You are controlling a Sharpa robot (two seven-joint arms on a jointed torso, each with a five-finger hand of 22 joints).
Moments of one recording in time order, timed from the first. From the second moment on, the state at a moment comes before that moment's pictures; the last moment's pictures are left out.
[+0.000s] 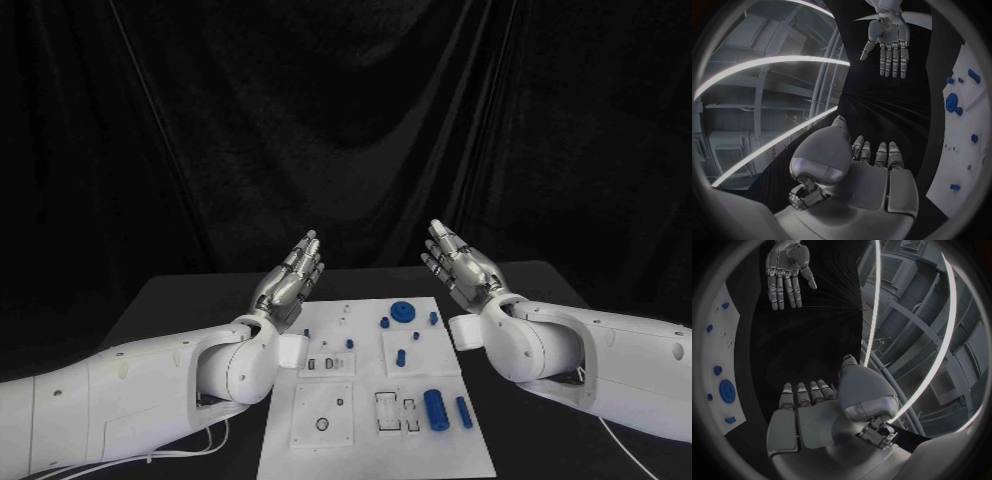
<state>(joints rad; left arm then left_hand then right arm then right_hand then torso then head) 1.16 -0.75 -0.21 1.53 0.25 -0.29 0.67 1.19 0.28 -0.28 0.29 0.33 0.15 -0.17 0.02 0.02 0.00 -0.22 0.01 0.00 0.00 -0.03 0.00 0.00 0.15 0.00 -0.03 0.00 0.00 1.22 -0.82 -0.21 1.56 0.19 -0.35 0.59 1.10 0.21 -0.30 0.25 0.32 0.03 -0.05 0.00 0.01 0.00 -0.06 0.00 0.00 0.00 0.04 0.00 0.00 0.16 0.00 0.13 0.00 0.00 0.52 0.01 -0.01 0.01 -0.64</state>
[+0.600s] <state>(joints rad) 1.15 -0.82 -0.21 1.48 -0.06 -0.29 0.67 1.28 0.25 -0.26 0.29 0.40 0.18 -0.13 0.02 0.02 0.00 -0.18 0.01 0.00 0.00 -0.03 0.00 0.00 0.16 0.00 0.05 0.00 0.00 1.31 -0.78 -0.21 1.40 -0.50 -0.22 0.47 1.40 0.16 -0.23 0.04 0.38 0.29 0.06 0.07 0.04 0.26 0.19 0.17 0.04 0.95 0.15 0.28 0.12 0.18 0.89 0.26 0.32 0.11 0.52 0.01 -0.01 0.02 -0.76</state>
